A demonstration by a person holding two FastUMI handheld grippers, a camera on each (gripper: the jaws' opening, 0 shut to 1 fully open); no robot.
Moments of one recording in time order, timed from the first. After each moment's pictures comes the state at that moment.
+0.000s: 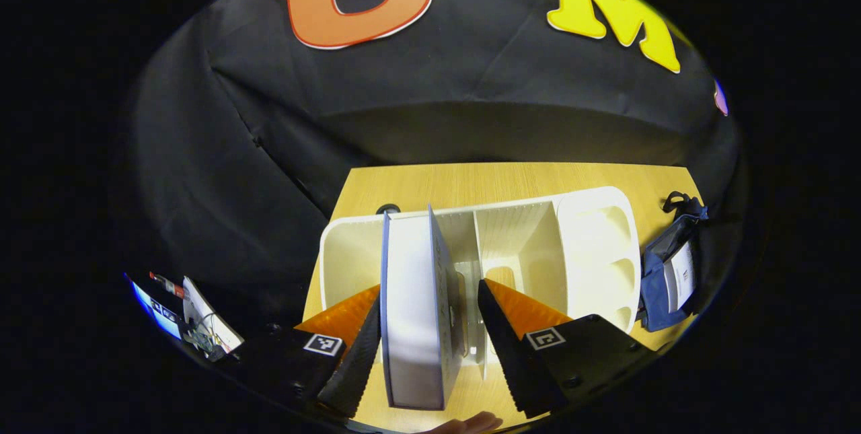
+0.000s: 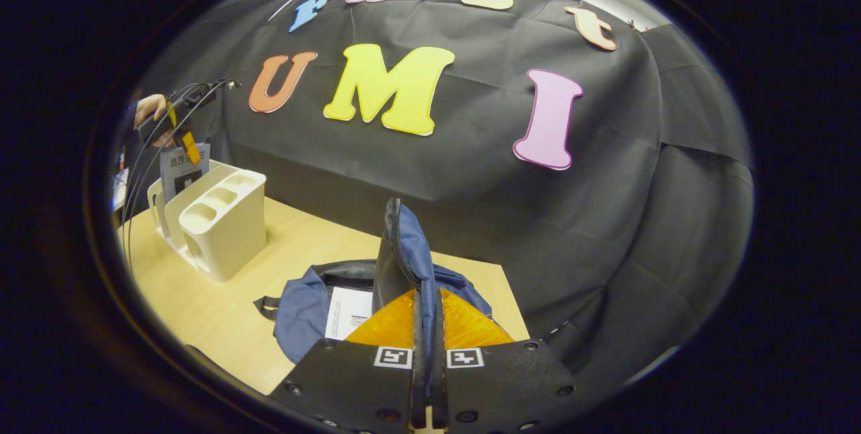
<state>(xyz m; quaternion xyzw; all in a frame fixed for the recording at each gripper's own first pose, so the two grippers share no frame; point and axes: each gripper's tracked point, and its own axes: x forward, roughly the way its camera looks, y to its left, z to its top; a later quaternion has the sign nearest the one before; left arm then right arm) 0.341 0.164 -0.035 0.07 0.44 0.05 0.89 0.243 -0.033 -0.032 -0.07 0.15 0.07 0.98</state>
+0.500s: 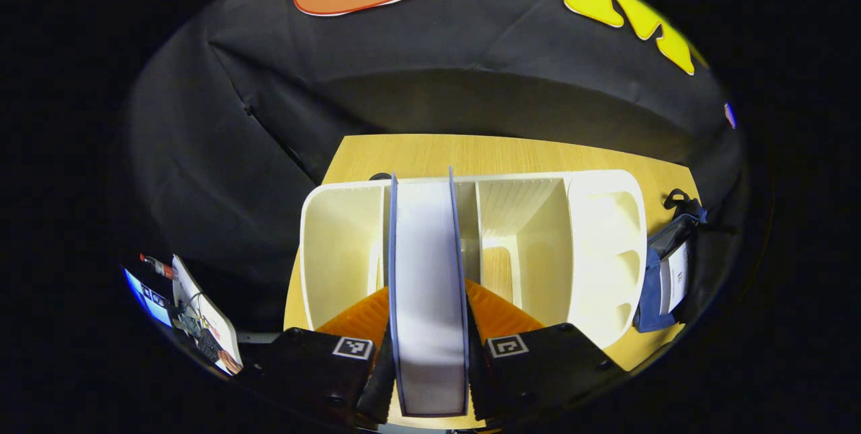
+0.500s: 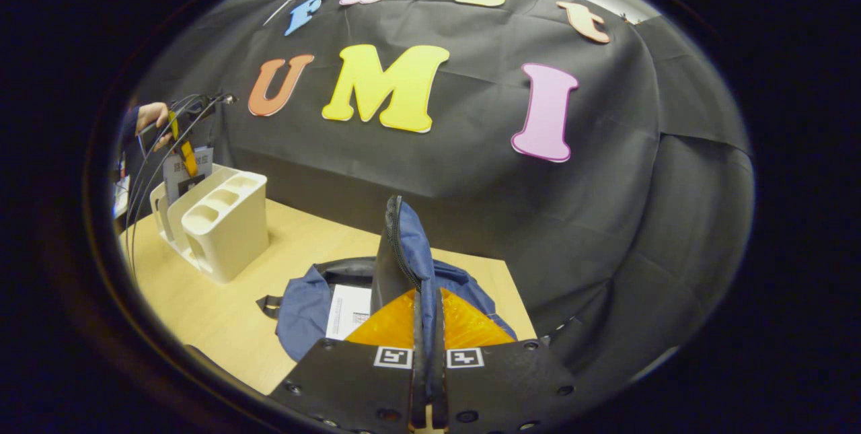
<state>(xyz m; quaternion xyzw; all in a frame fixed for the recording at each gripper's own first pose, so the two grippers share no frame) 0.330 0.161 -0.055 0.04 0.49 0.05 0.87 0.239 -0.037 -0.040 -0.05 0.16 0.07 0.98</state>
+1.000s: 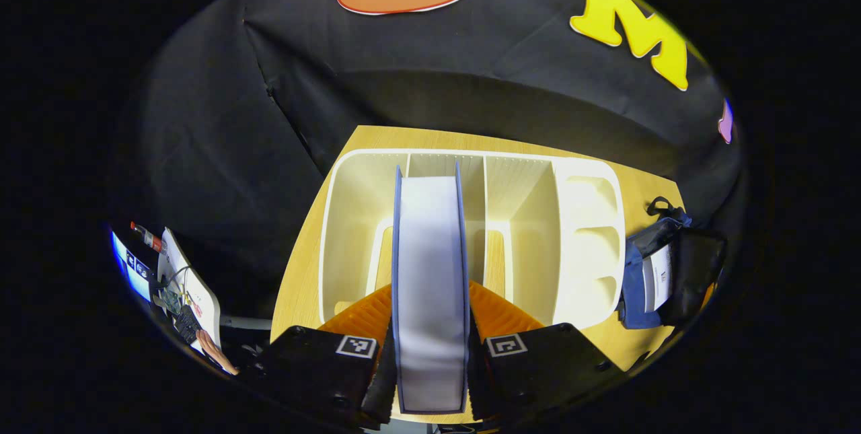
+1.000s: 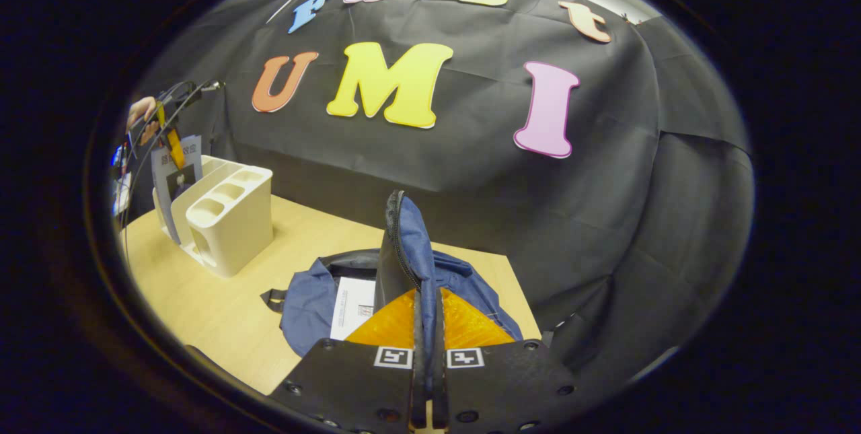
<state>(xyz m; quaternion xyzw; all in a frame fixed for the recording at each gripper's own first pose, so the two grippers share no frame) 0.262 0.165 -0.032 -0.01 0.46 0.05 0.89 0.226 -0.030 -0.049 -0.07 0.16 0.07 0.98</state>
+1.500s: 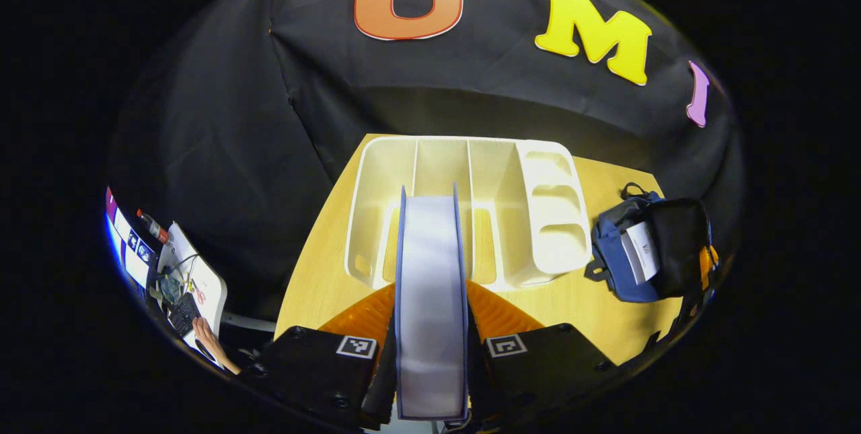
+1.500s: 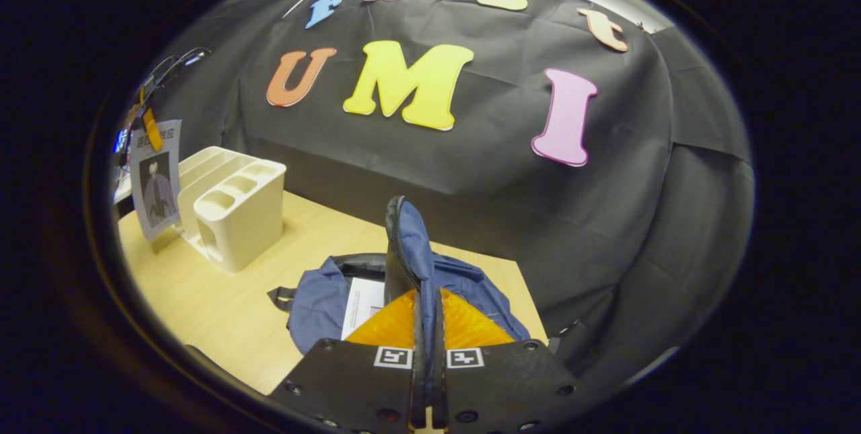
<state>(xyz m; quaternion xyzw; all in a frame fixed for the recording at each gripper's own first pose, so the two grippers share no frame) 0.159 0.155 -0.006 -0.01 0.42 0.03 0.91 0.230 -0.011 -0.051 -0.08 0.15 0.09 0.98</state>
